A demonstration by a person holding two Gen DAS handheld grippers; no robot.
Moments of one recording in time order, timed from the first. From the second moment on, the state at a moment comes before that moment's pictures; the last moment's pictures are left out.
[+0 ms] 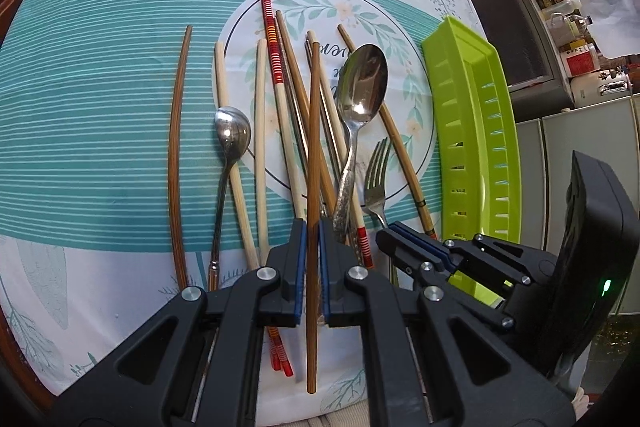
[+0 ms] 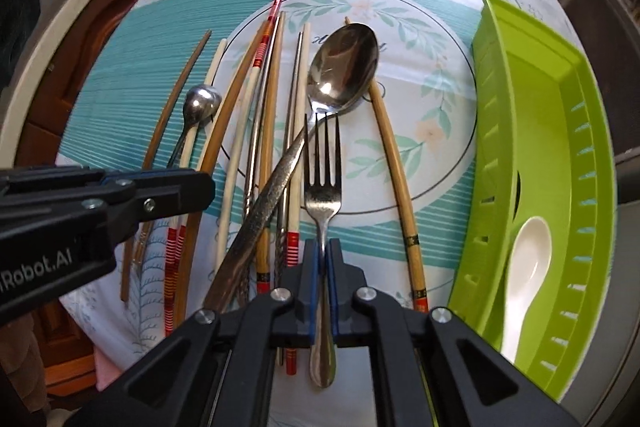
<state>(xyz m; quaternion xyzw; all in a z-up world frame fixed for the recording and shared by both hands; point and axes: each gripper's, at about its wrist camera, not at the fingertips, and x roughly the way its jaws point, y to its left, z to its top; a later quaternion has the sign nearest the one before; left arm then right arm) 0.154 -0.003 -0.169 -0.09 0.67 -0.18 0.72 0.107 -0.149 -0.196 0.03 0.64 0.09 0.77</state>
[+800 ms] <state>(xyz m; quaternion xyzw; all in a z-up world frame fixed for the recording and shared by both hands) 0.153 -0.152 -0.102 -0.08 0.65 -0.25 0.72 0.084 -0.311 -0.144 0.11 0.59 0.01 0.80</state>
